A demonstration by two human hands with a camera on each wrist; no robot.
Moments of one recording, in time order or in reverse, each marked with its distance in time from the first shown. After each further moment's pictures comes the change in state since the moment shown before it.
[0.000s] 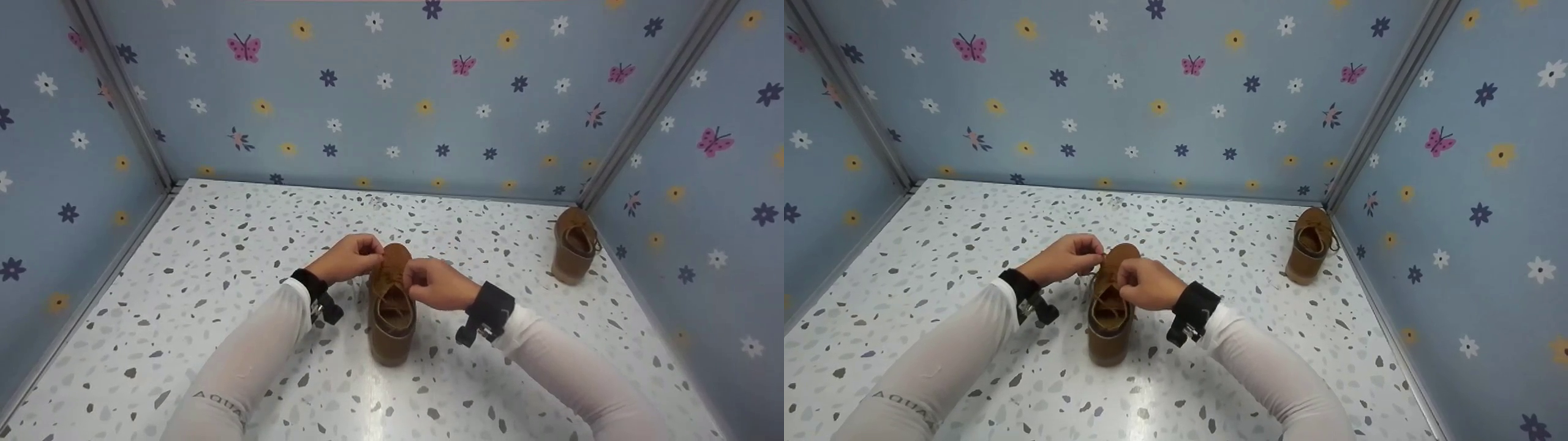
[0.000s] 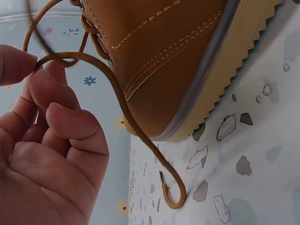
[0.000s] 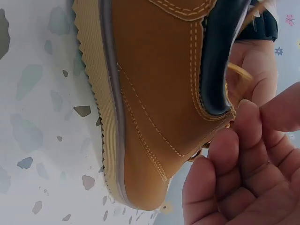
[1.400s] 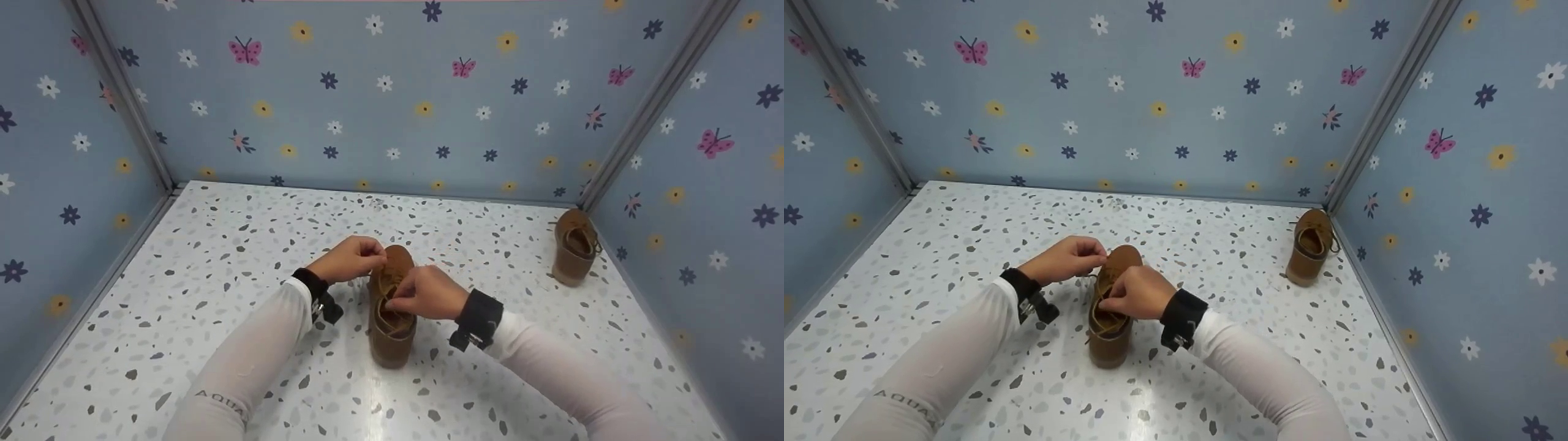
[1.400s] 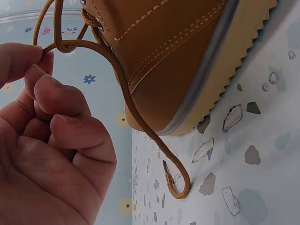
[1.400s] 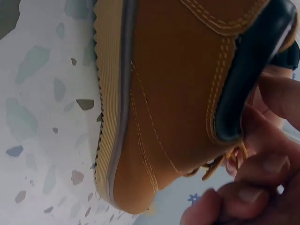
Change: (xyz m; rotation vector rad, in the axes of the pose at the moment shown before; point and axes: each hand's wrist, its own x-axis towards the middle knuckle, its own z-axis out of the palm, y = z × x) left_hand 0.003 0.000 -0.005 0.104 -0.049 0.032; right_hand 0.002 -0.014 0.016 -0.249 0.017 -0.057
